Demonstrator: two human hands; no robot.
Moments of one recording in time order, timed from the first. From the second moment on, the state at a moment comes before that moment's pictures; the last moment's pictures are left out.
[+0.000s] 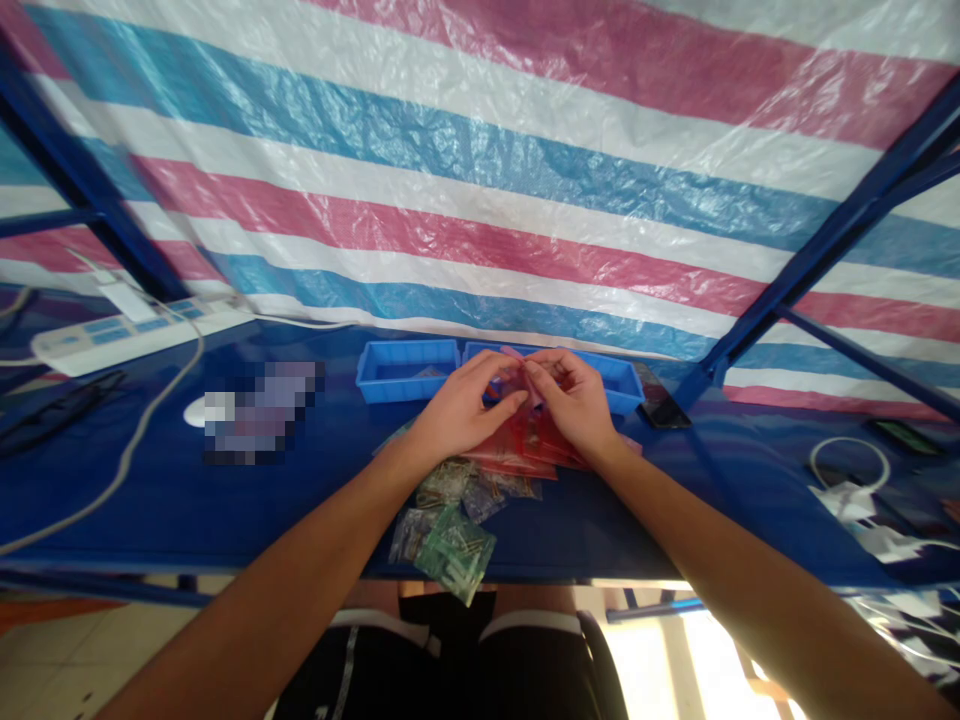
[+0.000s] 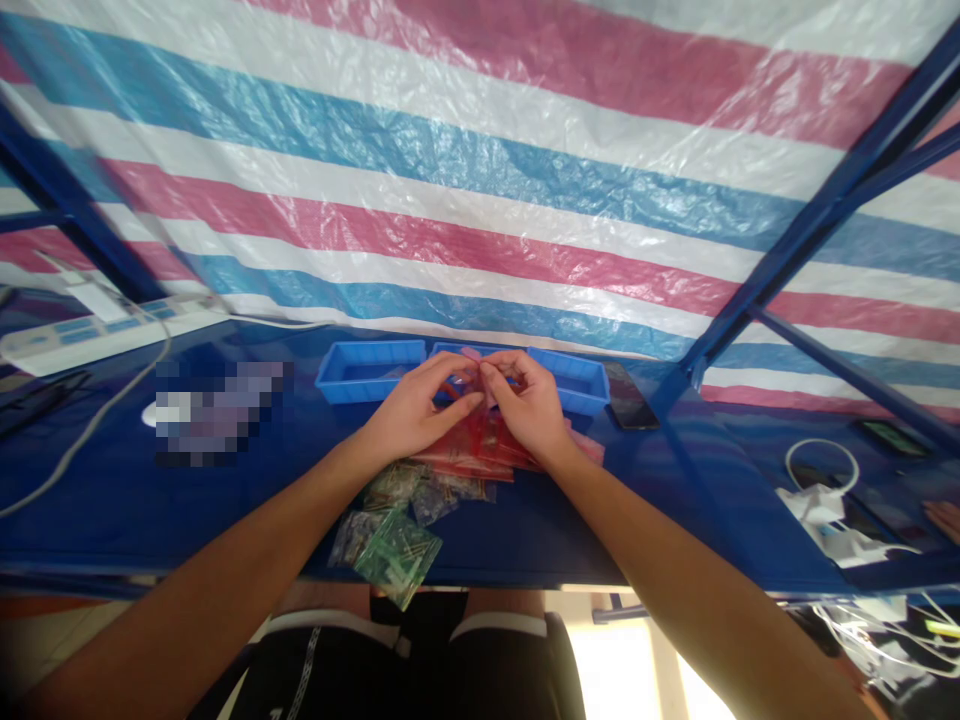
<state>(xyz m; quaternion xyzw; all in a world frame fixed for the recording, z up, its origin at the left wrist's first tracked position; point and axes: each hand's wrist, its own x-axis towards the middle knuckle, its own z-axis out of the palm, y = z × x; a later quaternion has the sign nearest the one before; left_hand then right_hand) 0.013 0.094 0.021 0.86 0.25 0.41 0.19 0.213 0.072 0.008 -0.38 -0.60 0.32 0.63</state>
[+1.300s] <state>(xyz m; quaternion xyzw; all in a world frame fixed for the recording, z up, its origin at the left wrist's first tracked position) 0.012 0.088 0.025 0.77 0.27 0.50 0.28 0.211 0.070 0.010 -0.38 -0.61 0.33 0.62</state>
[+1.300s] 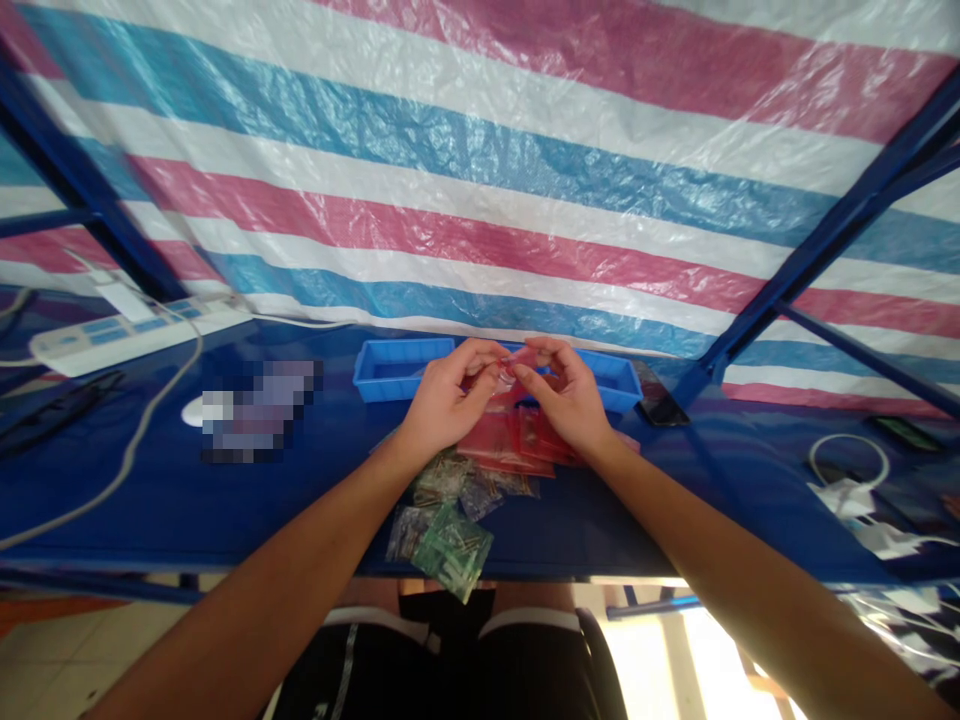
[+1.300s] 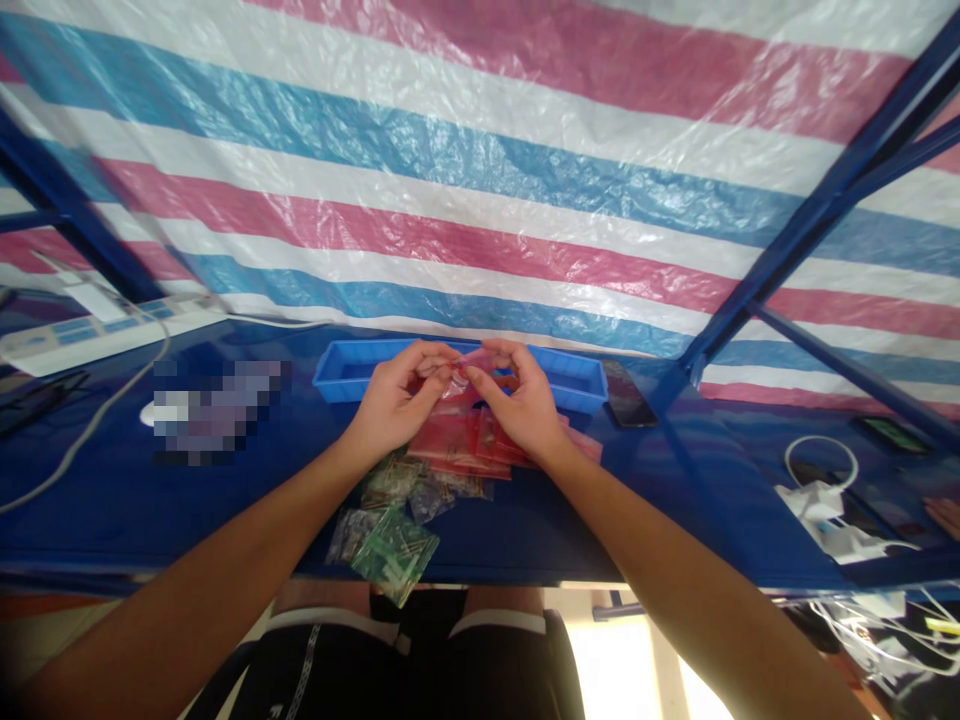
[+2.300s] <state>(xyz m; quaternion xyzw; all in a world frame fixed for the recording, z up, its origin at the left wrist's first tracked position) 0.010 0.082 0.035 0.81 0.24 0.52 0.11 0.222 0.080 0.008 -0.40 -0.54 0.28 0.69</state>
